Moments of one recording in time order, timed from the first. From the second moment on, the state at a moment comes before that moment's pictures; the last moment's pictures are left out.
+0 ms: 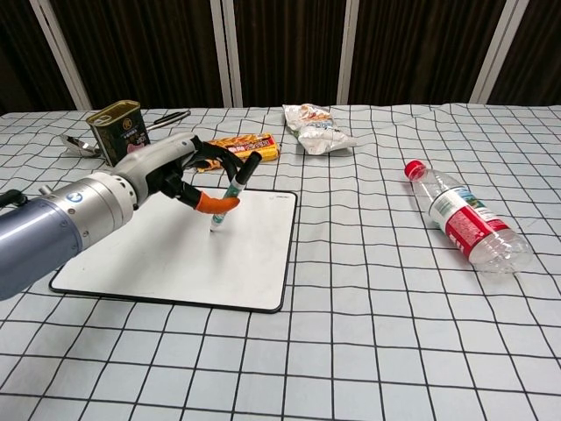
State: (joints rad) left arm -0.72 -1.81 -0.28 -1.28 1.18 0.95 -0.19; right arm 0.08 -1.14 0.08 -1.61 -1.49 1.50 -0.04
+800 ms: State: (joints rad) left arm -0.71 -1.77 -0.28 -1.14 1.18 0.94 -0.19; right arm 0.08 -1.14 0.08 -1.61 -1.49 1.50 -0.04
